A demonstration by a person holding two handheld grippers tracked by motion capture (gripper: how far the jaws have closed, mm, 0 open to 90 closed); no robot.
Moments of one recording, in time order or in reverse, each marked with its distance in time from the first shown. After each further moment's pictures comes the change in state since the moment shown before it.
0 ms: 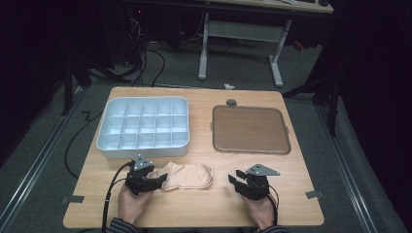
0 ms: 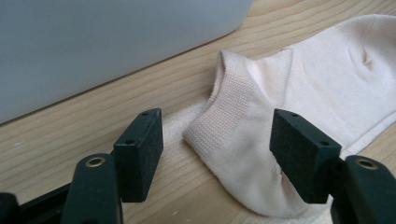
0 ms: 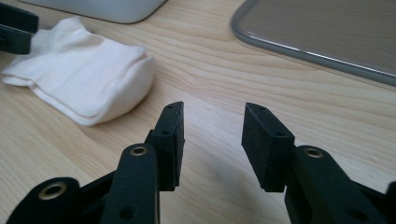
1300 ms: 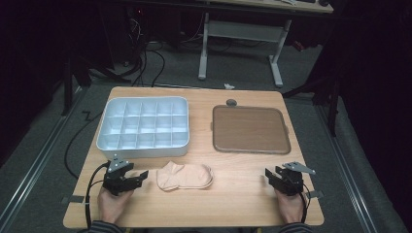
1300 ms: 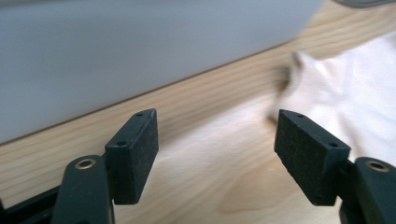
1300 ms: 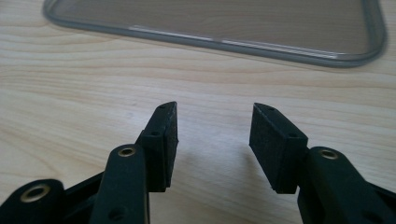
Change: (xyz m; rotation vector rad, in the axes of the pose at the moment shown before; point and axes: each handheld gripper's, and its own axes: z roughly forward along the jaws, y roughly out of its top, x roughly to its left) left arm 0.046 -0.018 -0.035 -0.075 0.053 -0.030; right arm -0.094 -0.024 -0.038 0.023 -0.289 0.145
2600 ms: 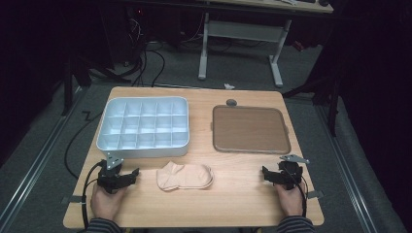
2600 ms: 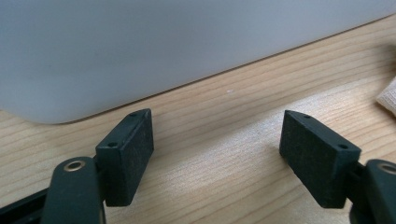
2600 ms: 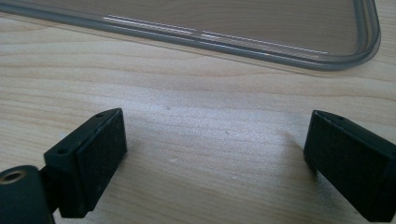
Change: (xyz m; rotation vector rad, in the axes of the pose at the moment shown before) left arm 0.025 -0.008 0.008 0.051 0.187 0.002; right arm -0.013 0.013 0.028 0.088 -0.090 -0.012
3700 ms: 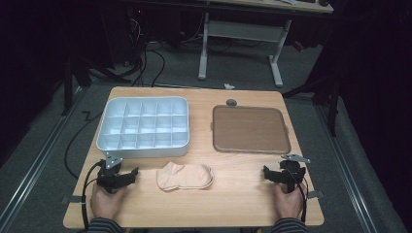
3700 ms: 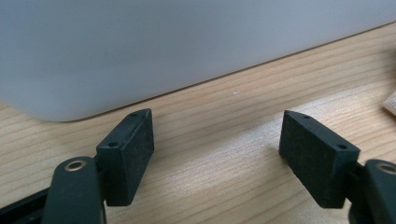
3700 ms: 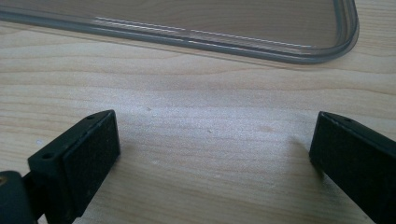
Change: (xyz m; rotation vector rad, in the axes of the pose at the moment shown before) left arm 0.002 0.000 0.000 -0.003 0.010 -0.020; right arm -0.003 0.000 0.002 0.011 -0.042 0.038
